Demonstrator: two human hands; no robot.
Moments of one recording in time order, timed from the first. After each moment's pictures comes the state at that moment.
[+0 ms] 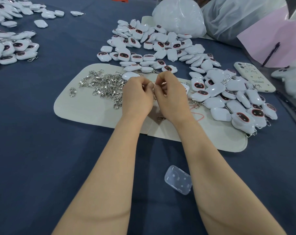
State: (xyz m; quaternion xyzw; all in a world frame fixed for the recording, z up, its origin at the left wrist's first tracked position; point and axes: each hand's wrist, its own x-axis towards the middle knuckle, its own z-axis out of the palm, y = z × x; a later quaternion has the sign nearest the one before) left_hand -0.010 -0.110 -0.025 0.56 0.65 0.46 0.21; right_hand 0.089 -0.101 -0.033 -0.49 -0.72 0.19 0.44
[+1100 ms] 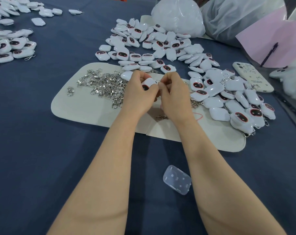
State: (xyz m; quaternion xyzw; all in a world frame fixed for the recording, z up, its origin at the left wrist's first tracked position) left_hand -0.008 -0.110 -0.026 0.50 0.57 0.53 0.38; right_hand 0.093 -0.099 -0.030 -0.55 -0.67 0.23 0.45
